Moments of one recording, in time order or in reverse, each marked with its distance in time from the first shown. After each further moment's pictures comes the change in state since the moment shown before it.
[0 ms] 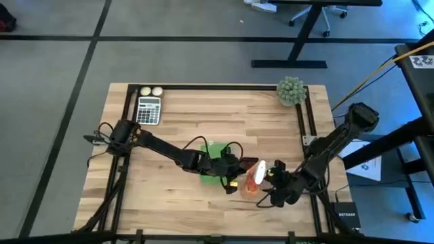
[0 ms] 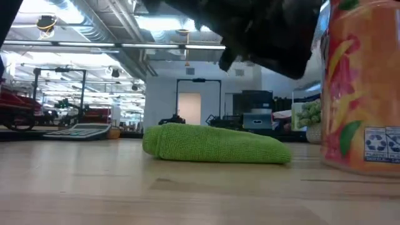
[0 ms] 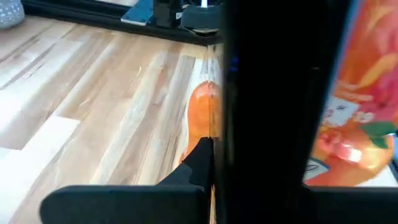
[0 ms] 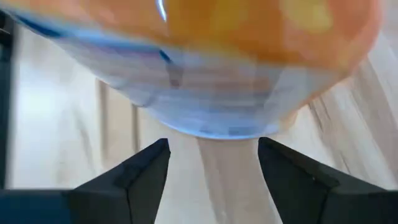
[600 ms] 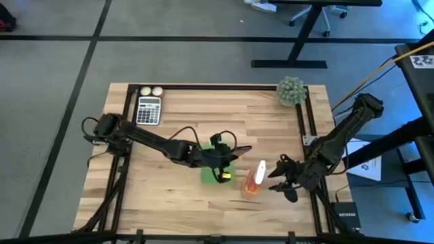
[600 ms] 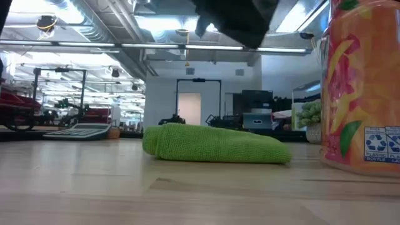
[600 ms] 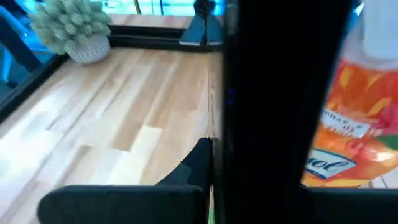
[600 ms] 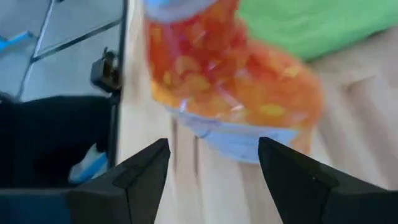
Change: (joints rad) left arm 0.012 -0.208 -0.001 -0.244 -0.141 0.106; right arm -0.002 -0.311 0.000 -0.054 0.045 -0.054
